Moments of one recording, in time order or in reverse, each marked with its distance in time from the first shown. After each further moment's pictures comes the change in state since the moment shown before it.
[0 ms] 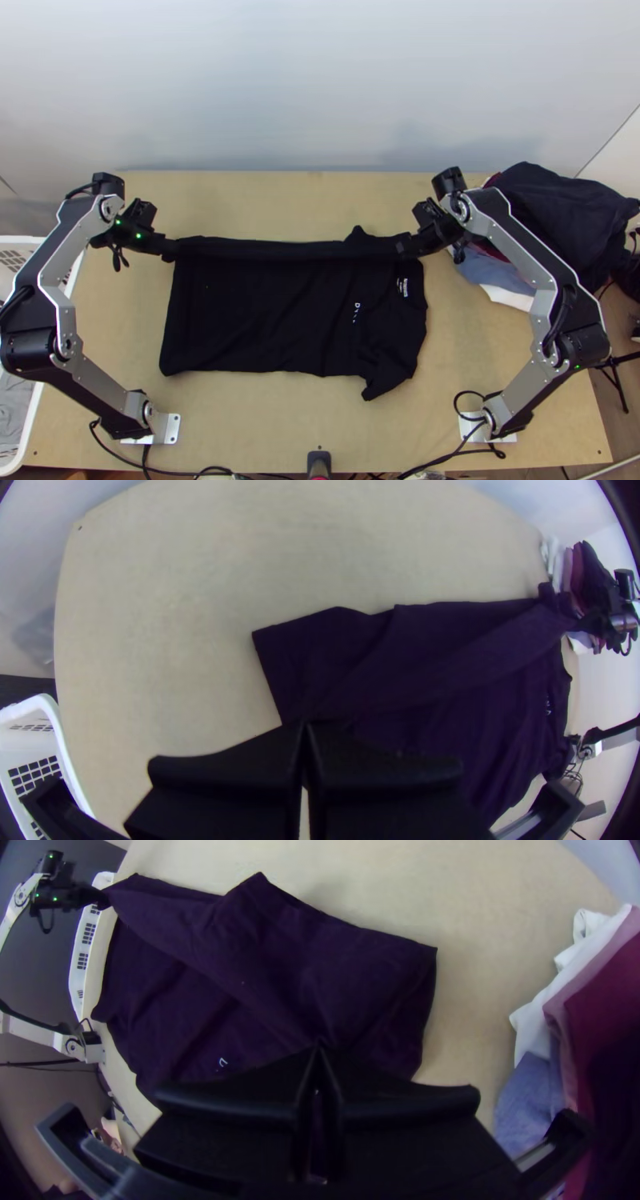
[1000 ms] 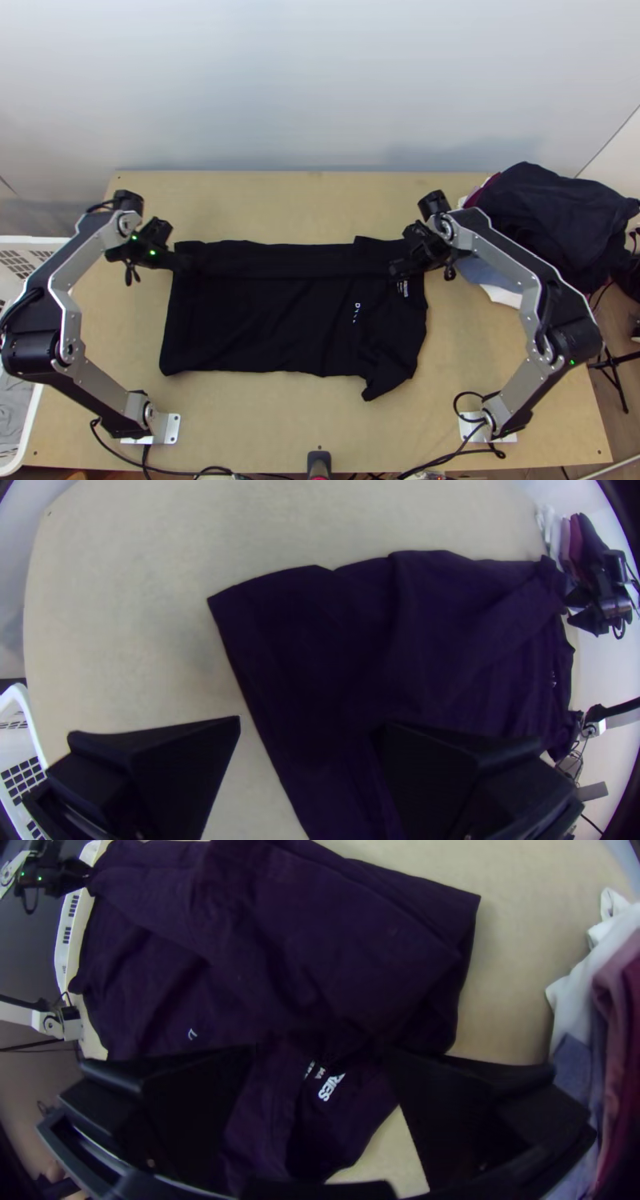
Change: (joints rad) left arm -0.046 -0.019 -0.121 0.017 -0.004 0.016; right arm 0.043 0.017 -0.143 0.074 0.047 -0.027
